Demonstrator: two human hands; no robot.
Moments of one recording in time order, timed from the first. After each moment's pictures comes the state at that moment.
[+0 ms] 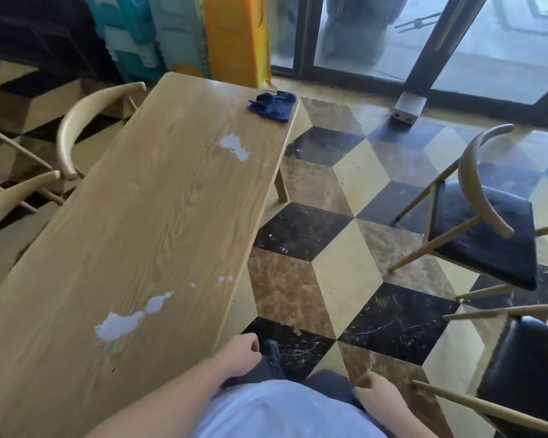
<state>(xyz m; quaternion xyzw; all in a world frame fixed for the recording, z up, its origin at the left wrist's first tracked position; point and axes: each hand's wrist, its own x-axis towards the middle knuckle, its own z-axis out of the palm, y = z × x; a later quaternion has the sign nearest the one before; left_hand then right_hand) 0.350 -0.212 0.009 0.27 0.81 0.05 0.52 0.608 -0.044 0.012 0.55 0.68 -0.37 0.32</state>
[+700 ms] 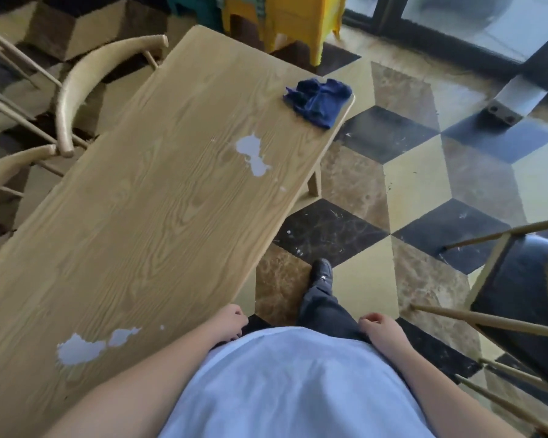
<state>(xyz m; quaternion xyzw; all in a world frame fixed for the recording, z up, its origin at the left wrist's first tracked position) 0.208 -0.038 -0.021 -0.04 0.82 0.15 0.56 0.396 0.245 -0.017 0.52 0.68 -0.43 0.29</state>
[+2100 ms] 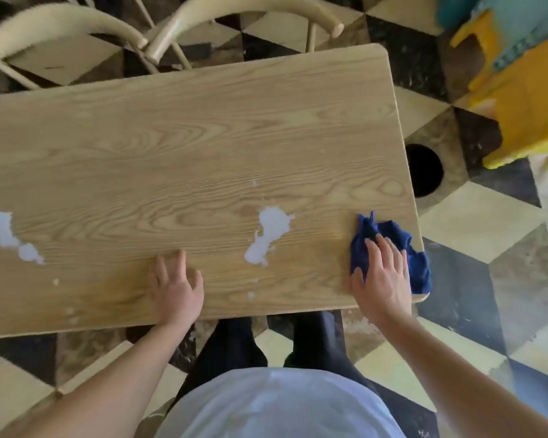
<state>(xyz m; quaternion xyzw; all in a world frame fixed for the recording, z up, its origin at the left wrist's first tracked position) 0.065 0.141 -0.048 -0.47 0.84 0.16 0.21 -0.112 0.478 -0.026 -0.11 0.97 -0.09 0.18</state>
